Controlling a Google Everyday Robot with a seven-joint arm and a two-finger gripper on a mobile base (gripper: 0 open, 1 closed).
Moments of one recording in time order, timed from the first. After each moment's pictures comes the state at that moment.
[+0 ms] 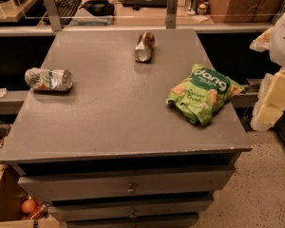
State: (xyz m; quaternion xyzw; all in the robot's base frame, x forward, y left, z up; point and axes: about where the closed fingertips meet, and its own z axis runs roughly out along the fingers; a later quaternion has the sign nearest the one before) arm 0.438 -0.216 0.978 -0.60 0.78 -0.04 0.16
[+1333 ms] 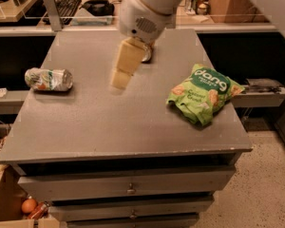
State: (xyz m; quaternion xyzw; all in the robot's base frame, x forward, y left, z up) arm 0.517 0.046 0.986 -0.69 0.67 0.10 0.25
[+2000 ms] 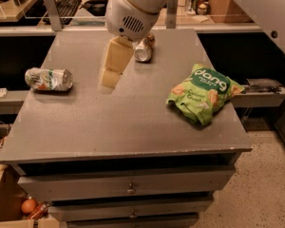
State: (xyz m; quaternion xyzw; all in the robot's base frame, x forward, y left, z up) arm 0.520 0.073 0.986 -0.70 0.65 0.11 0.26
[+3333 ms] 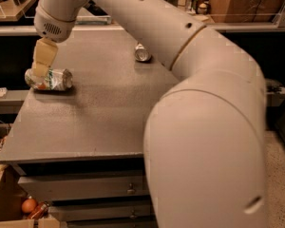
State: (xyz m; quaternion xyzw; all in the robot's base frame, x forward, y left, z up) arm 0.623 0.258 0.928 -0.72 0.63 0.16 0.25
